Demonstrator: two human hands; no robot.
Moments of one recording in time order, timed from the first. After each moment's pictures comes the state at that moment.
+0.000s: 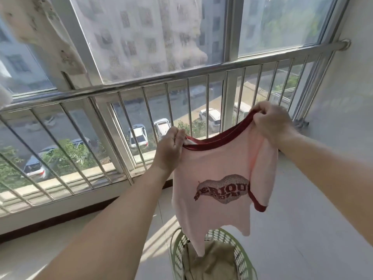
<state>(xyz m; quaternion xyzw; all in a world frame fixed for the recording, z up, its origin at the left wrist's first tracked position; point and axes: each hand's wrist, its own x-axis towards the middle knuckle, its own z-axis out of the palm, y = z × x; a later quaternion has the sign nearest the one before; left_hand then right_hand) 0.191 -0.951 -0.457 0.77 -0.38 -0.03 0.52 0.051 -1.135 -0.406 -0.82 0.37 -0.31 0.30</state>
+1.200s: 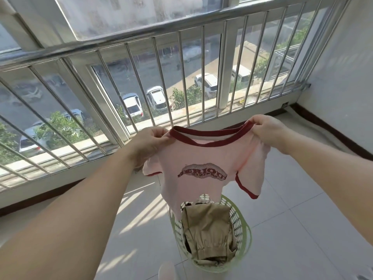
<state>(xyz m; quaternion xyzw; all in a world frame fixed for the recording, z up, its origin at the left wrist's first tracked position) 0.216 -0.916 -0.501 0.75 -0.25 -0.37 0.49 0.031 -1.141 -0.507 -0.81 0.40 -0.07 0.43</state>
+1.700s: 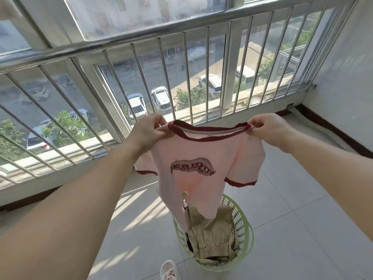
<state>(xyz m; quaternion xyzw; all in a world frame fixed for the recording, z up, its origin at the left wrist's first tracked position) 0.223 -0.914 -0.488 0.84 -0.35 -0.16 0.38 0.029 -1.135 -0.505 -0.83 0.37 -0.08 0.40</state>
